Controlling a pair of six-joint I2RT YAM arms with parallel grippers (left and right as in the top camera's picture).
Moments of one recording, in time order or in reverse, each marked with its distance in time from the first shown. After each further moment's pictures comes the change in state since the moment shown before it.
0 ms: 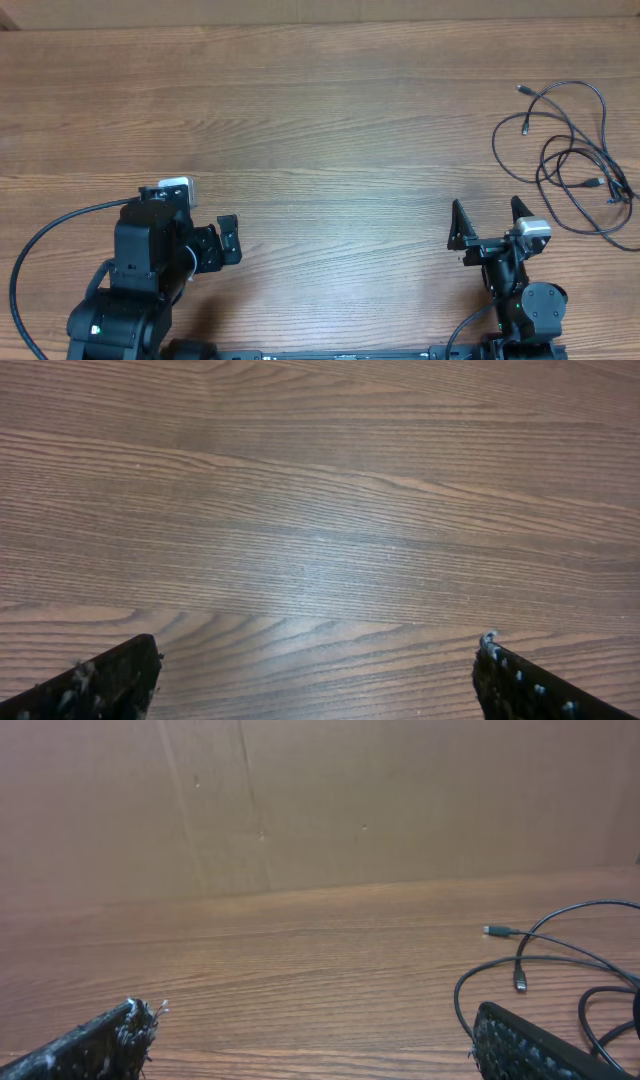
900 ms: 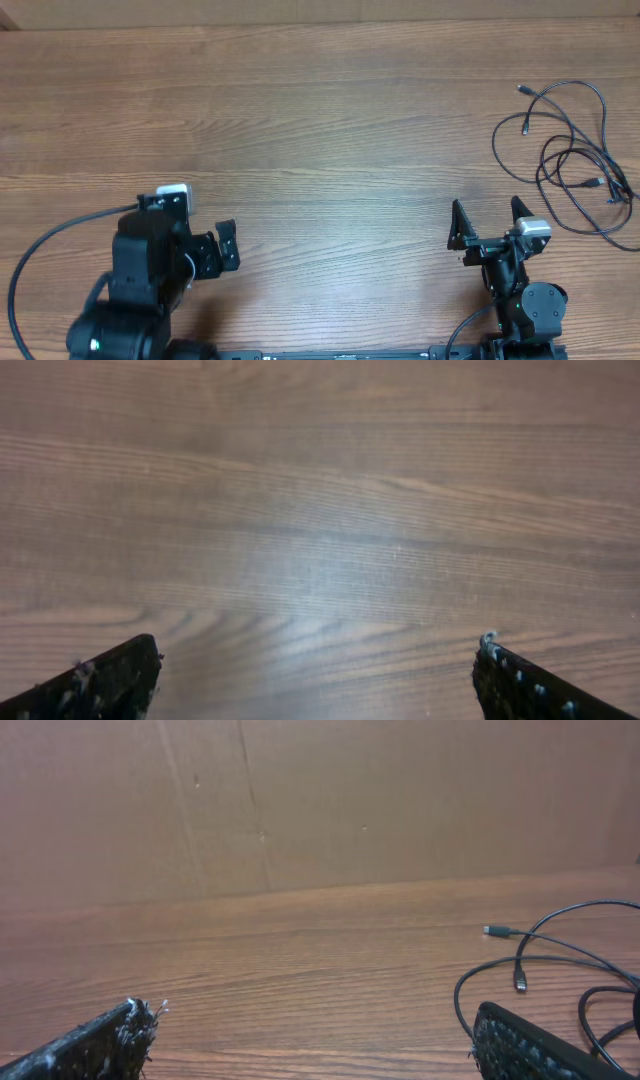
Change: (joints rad) left arm 0.000 -0.056 -0.032 0.003 -0.013 0.016; right arm 0.000 0.000 0.000 0.000 0.000 0.000
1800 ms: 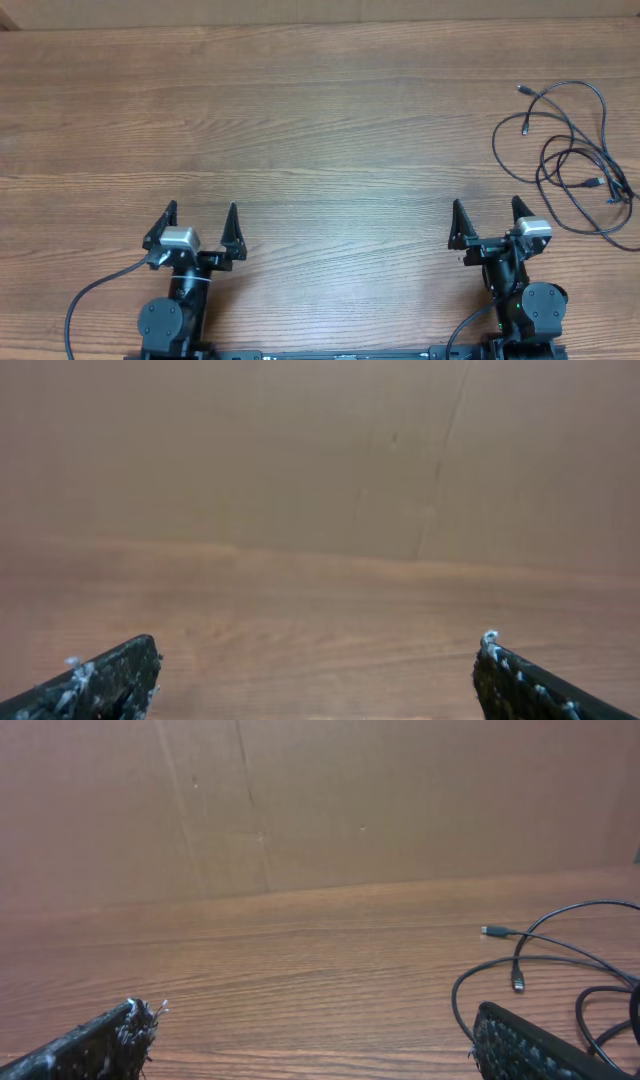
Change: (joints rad) left arm 0.046 -0.666 -0.872 1.078 -0.005 0.138; right arm -0.005 0.000 0.000 0.000 0.000 0.000
